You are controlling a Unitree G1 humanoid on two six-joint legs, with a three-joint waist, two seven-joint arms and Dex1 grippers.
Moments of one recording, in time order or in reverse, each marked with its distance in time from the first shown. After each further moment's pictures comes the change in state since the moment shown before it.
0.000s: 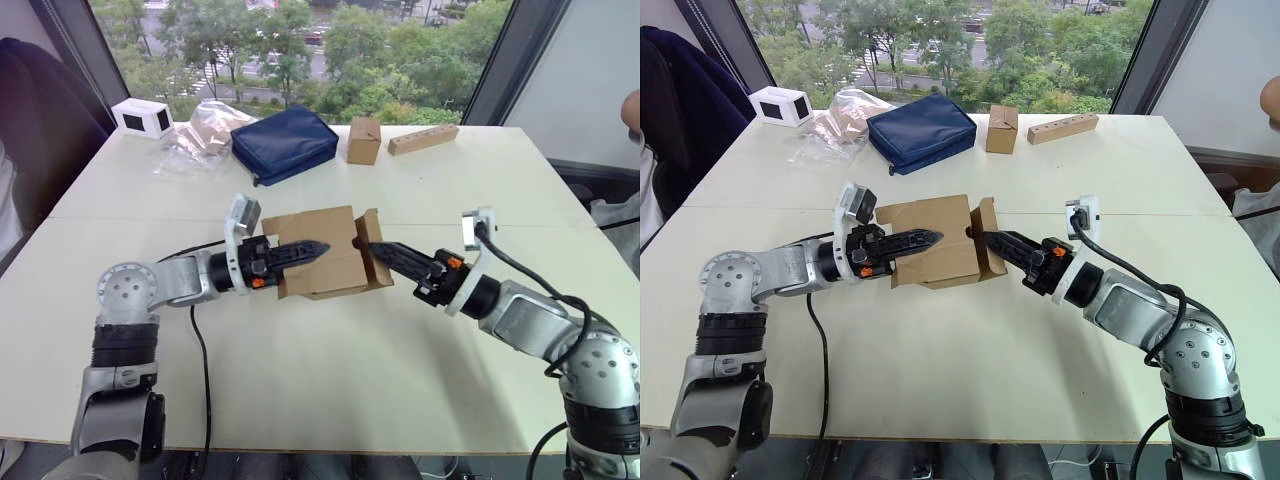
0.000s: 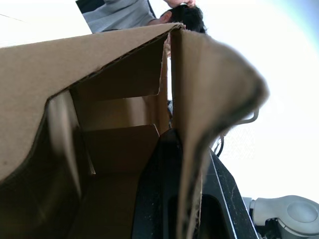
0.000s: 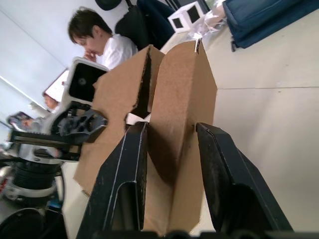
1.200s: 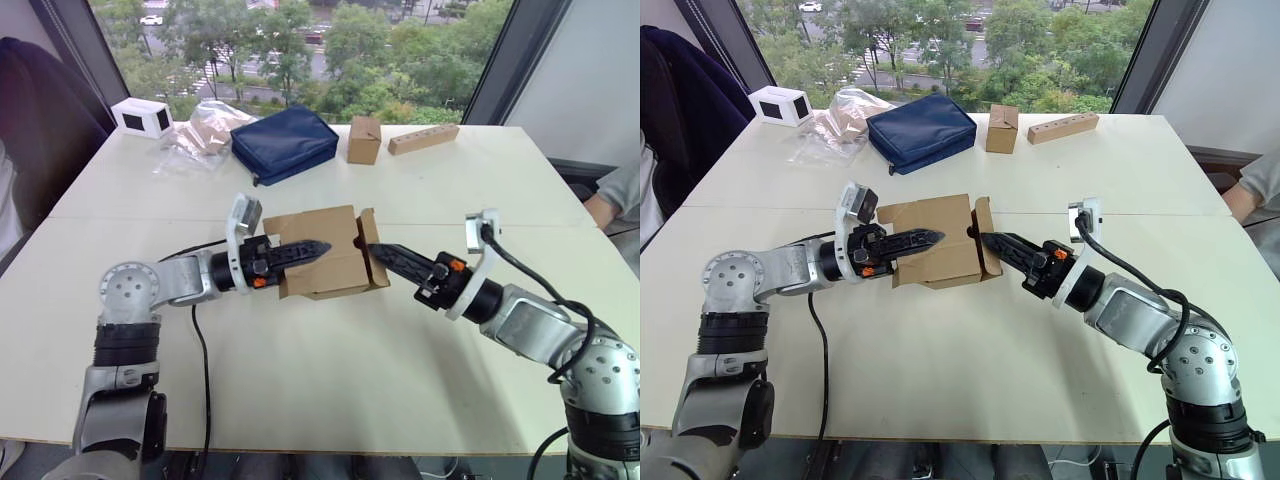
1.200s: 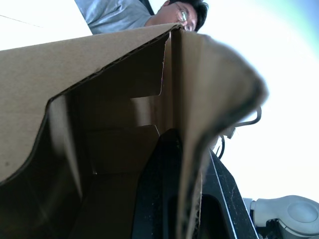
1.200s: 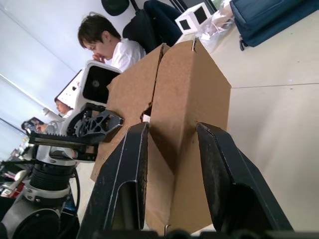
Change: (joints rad) left arm -0.004 -0.002 0.000 0.000 0.019 0.000 -0.013; right arm 0.033 0.003 -0.014 -0.022 0.079 -0.009 -0.012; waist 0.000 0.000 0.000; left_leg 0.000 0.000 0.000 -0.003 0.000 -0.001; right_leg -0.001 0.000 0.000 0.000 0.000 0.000
